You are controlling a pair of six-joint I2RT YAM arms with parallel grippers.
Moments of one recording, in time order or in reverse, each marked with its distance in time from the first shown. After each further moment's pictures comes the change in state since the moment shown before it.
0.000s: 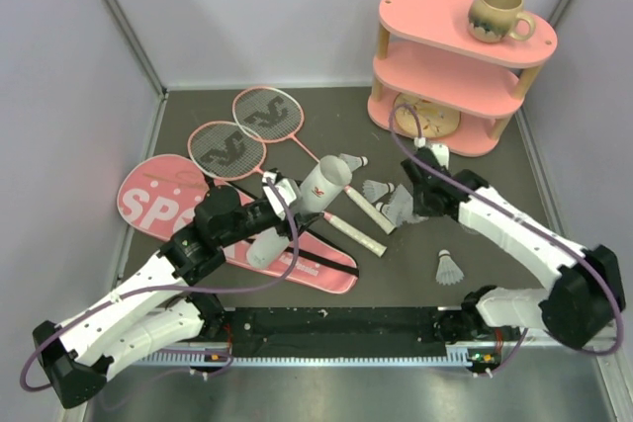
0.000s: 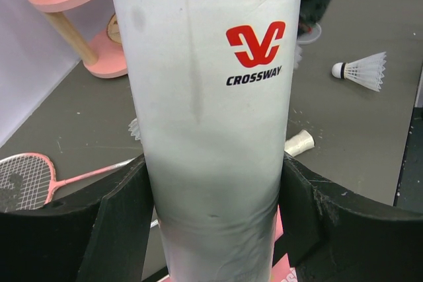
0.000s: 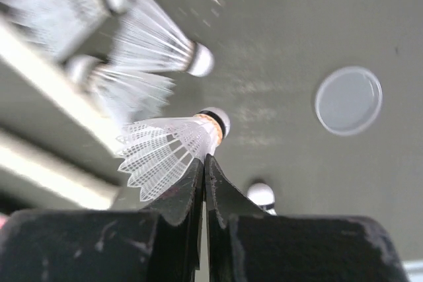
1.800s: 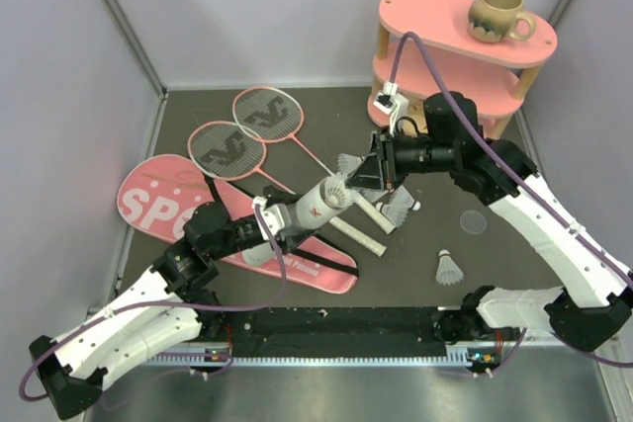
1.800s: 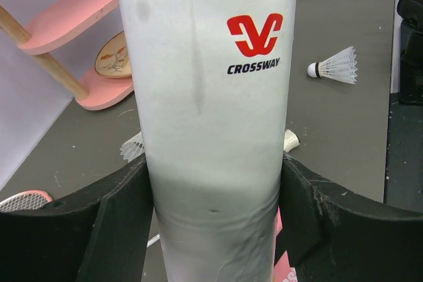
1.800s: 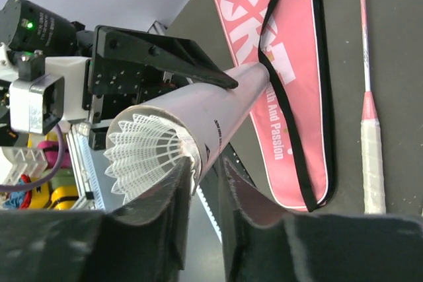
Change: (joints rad) left arm -0.004 -0.135 -0.119 0.053 0.116 0.081; right arm 0.105 -0.066 0.563 0.067 -1.013 -0.104
